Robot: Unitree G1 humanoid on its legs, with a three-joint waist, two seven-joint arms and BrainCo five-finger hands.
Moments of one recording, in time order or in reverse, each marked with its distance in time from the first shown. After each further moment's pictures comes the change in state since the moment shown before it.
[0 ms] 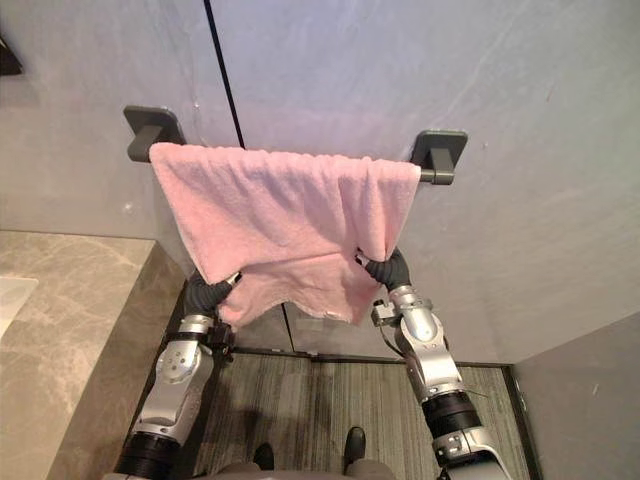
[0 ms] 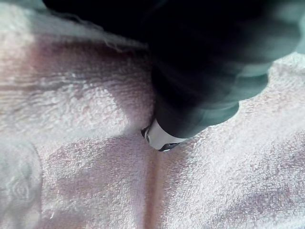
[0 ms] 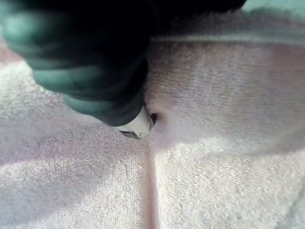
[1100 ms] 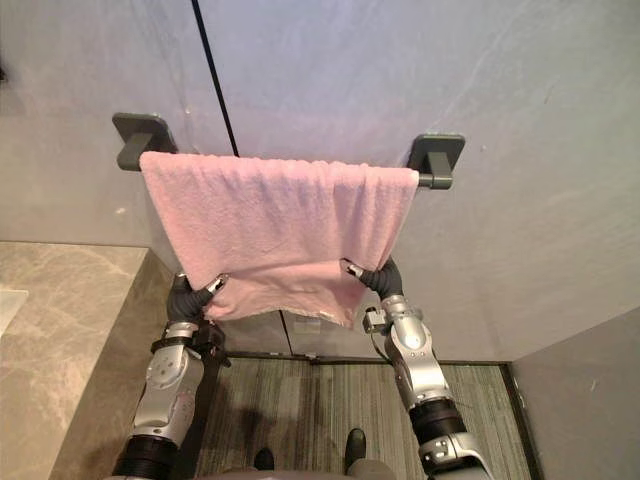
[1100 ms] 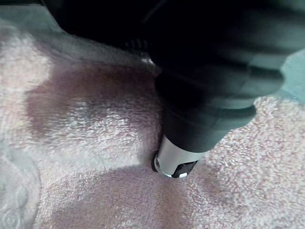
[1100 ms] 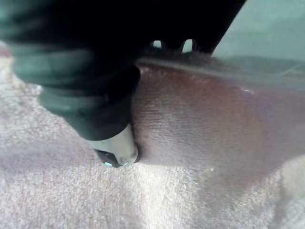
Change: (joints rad) left arm 0.119 -0.062 0.086 0.004 -0.040 0.006 0.050; right arm 0.171 0.080 -0.013 -0.049 -0.096 0.009 -0.062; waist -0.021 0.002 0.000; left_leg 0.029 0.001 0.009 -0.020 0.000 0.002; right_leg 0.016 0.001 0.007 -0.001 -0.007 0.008
